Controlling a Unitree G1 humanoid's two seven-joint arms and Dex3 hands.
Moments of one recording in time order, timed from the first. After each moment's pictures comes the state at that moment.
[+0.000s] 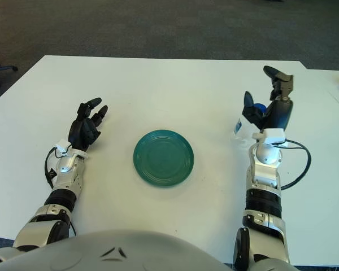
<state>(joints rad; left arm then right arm) -0.23 0.03 0.18 0.76 -0.19 -0.73 -0.32 -0.17 -0.29 -0.33 0.29 -0.16 -0.59 -0.19</state>
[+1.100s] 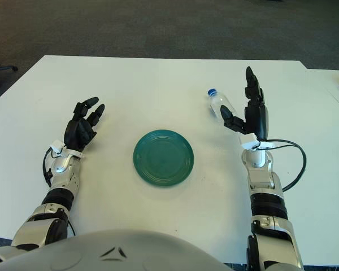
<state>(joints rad) -0.23 0.05 0.22 0.78 -0.23 -0.74 -0.42 -0.15 -0.36 -0.20 0.33 -0.33 -0.66 -0.27</state>
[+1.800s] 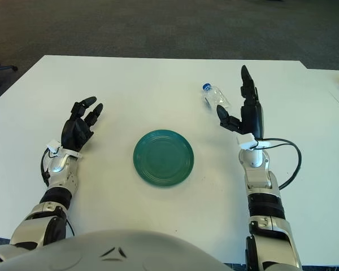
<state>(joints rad) -0.25 0.06 0.24 0.82 -0.27 -0.75 -0.47 -0.14 -0.35 -0.18 0.29 -0.29 -0.64 -0.24</state>
